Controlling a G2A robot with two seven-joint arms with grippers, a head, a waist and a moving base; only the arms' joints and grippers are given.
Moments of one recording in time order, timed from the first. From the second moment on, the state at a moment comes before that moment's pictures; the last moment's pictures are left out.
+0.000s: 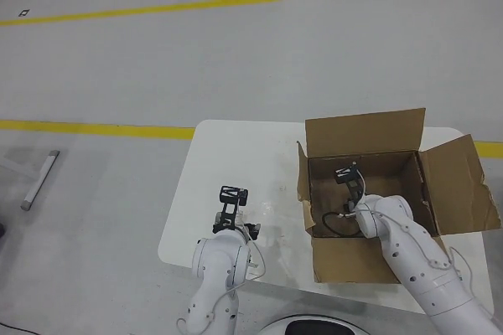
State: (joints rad) left arm 1.29 -1.66 -1.31 -1.82 1.82 -0.05 -1.20; right arm -1.02 -1.36 1.21 -1.35 -1.39 0.18 1.03
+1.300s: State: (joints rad) left arm 1.29 -1.66 -1.31 -1.82 1.82 -0.05 -1.20; right arm -1.02 -1.37 1.24 -1.38 -1.37 0.17 1.02
